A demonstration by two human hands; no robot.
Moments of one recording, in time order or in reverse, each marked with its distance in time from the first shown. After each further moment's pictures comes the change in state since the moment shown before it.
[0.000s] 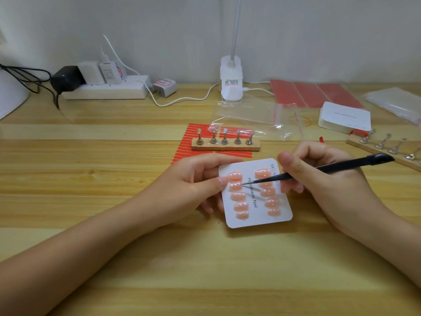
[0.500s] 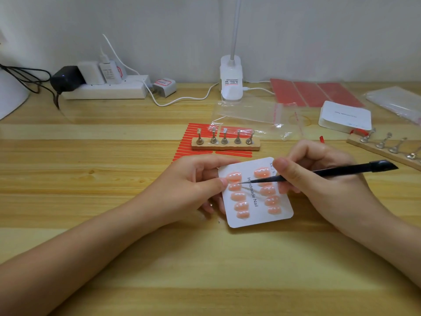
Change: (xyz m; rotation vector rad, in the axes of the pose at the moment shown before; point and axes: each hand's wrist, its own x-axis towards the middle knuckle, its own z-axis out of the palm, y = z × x) left_hand 0.003 0.001 0.002 0.018 0.041 -0.038; right_hand -0.002 -0.001 0.002 0.002 -0.033 -0.090
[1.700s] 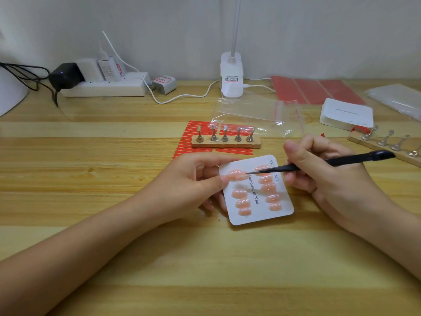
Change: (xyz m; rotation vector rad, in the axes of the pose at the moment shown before) left_hand -0.001 0.000 0.001 0.018 0.001 -0.010; right_hand 0.005 0.008 -0.004 0.217 0.036 0.194
